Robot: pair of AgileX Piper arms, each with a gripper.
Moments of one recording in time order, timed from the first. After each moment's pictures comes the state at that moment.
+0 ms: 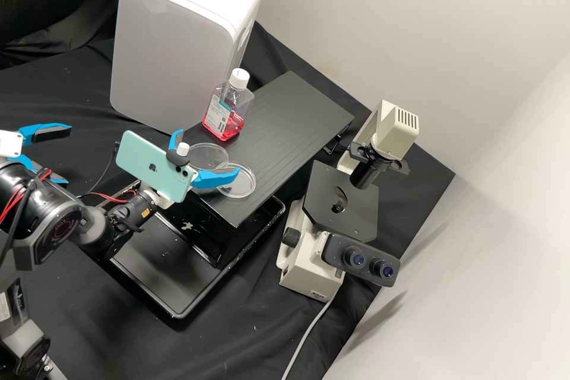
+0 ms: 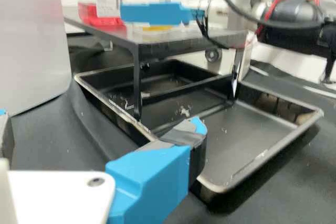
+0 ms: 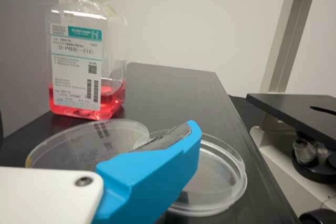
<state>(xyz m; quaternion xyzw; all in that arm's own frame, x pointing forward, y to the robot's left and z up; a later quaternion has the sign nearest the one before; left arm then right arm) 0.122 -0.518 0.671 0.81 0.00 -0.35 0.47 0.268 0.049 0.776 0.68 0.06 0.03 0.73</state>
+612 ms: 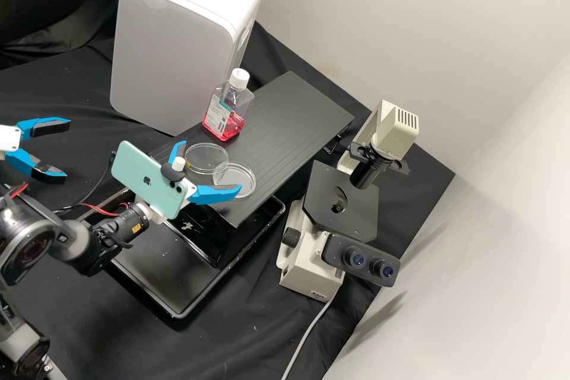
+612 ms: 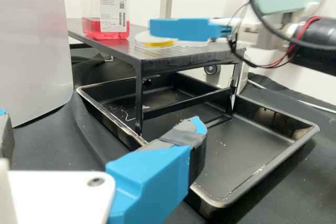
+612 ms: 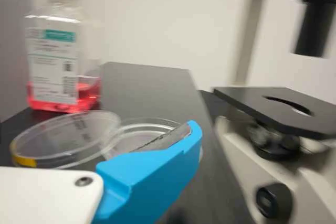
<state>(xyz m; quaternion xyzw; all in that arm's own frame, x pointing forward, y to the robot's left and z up) 0.121 -0.521 0.679 0.81 -0.01 -0.35 0.48 0.232 0.039 0.797 0.70 0.00 0.04 0.71</state>
